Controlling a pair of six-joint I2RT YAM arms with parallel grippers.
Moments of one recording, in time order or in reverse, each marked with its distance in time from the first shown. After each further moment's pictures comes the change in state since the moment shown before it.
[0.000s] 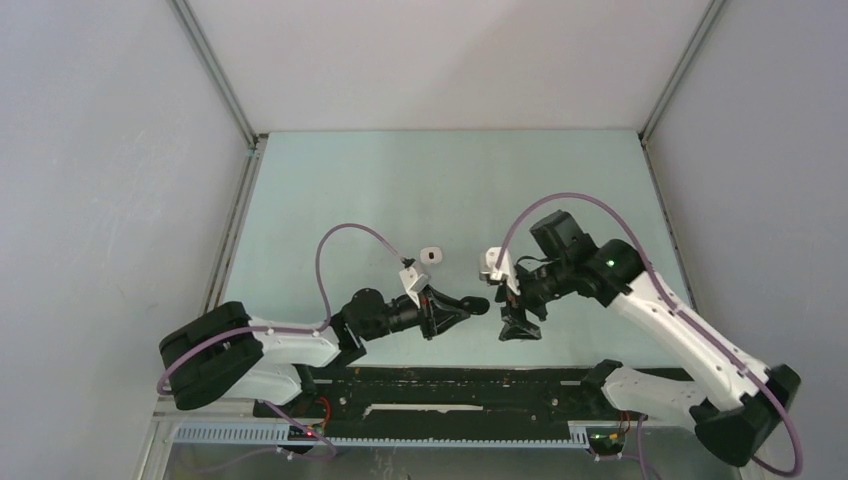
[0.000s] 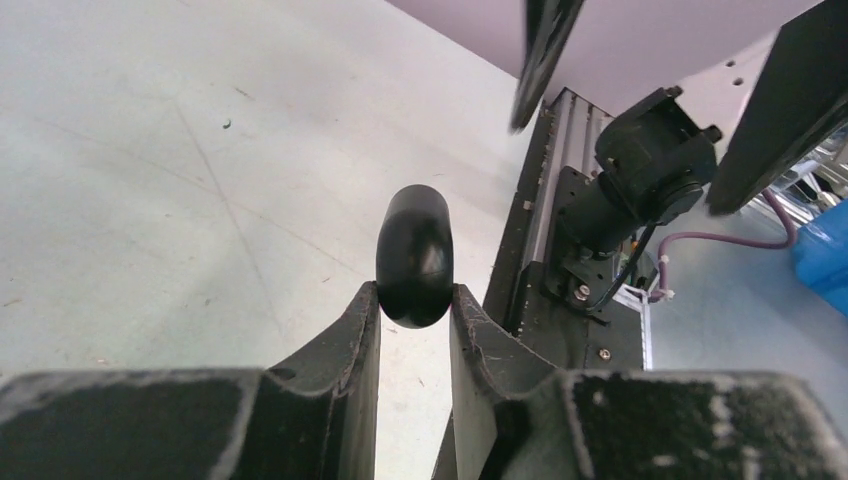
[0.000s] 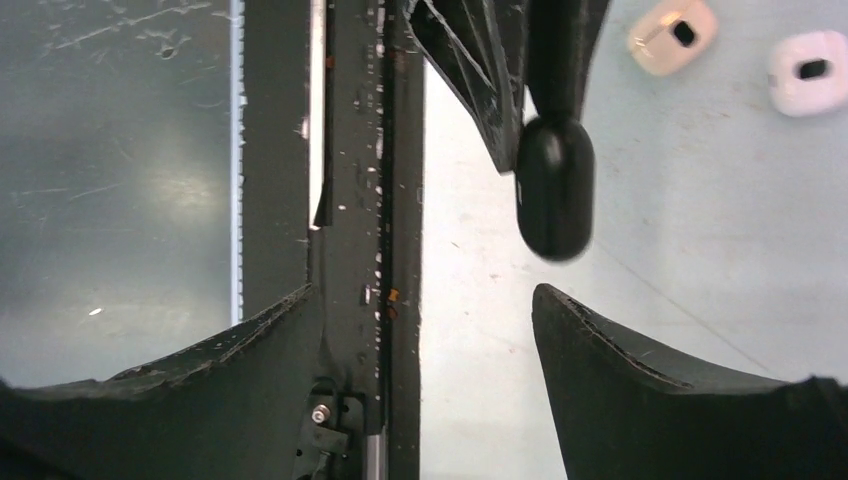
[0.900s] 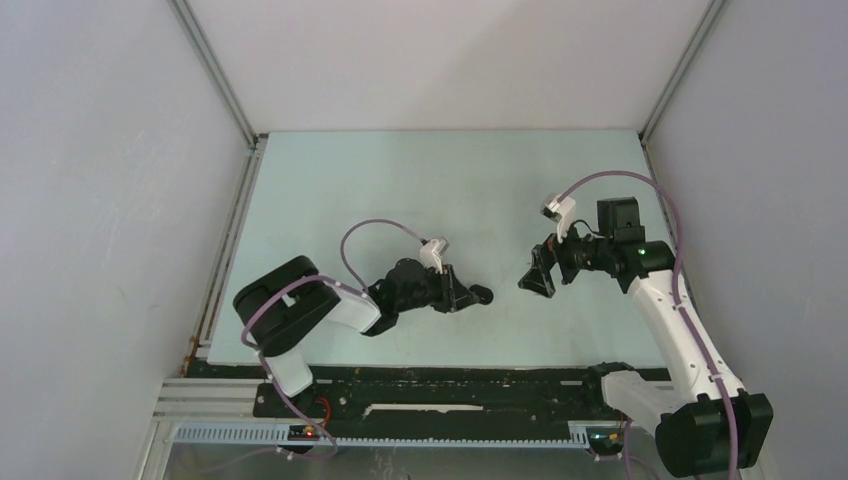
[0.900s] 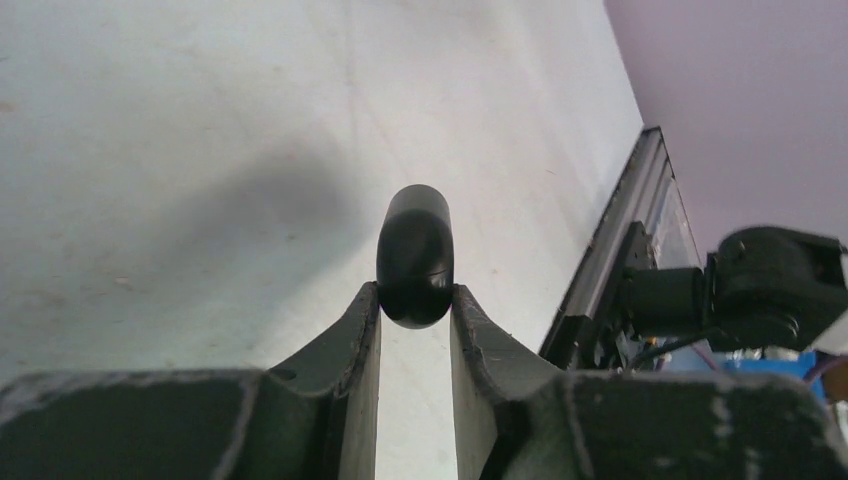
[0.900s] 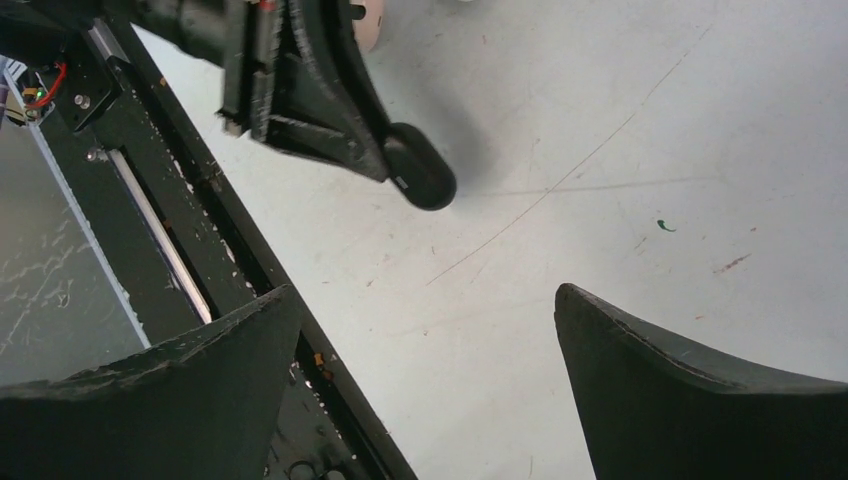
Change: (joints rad) left arm 0.129 0.415 0.248 -0.159 0.005 -0.375; right arm -0.558 -0.071 -0.161 0.259 -0.042 0.265
